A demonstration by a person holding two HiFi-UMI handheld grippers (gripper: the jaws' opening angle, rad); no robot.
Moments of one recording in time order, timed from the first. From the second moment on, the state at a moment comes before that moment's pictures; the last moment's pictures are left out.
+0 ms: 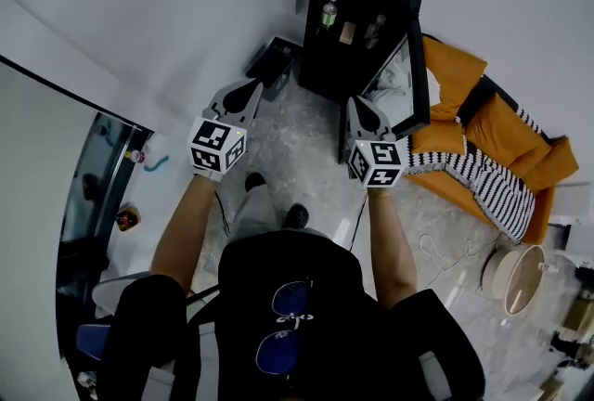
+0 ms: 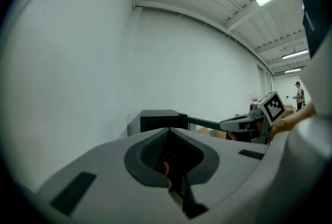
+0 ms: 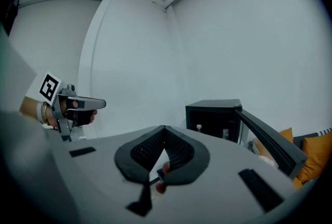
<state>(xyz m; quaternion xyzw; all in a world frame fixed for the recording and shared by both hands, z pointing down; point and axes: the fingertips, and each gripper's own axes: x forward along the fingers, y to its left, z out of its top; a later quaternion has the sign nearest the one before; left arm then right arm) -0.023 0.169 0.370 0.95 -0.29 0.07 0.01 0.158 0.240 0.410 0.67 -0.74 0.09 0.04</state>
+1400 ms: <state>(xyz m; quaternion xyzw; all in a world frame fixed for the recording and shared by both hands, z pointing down) 0.022 -0.114 0.396 0.99 -0.14 0.06 0.06 0.172 -0.012 0.430 0.76 -0.64 0.12 0.08</state>
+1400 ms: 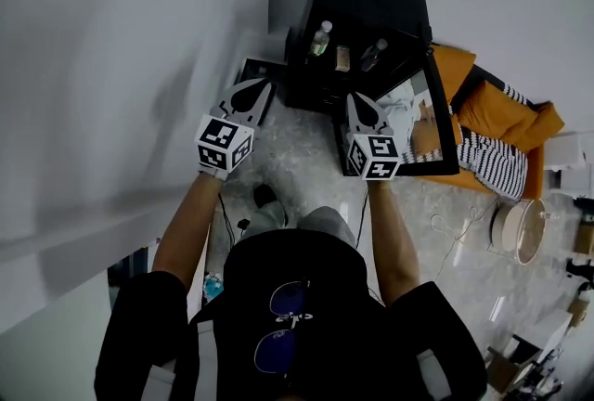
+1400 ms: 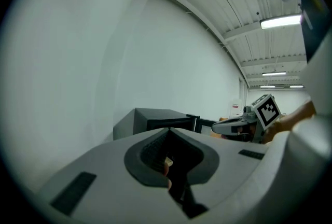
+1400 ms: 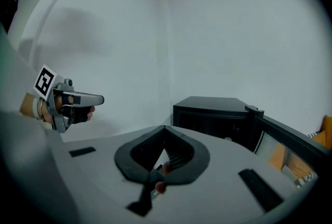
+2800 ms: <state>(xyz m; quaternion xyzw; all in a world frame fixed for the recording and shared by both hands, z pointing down) 0.127 -0.150 0.499 0.98 -0.19 0.08 0.08 0.282 -0.073 0.533 0.75 -0.64 0.15 0.09</state>
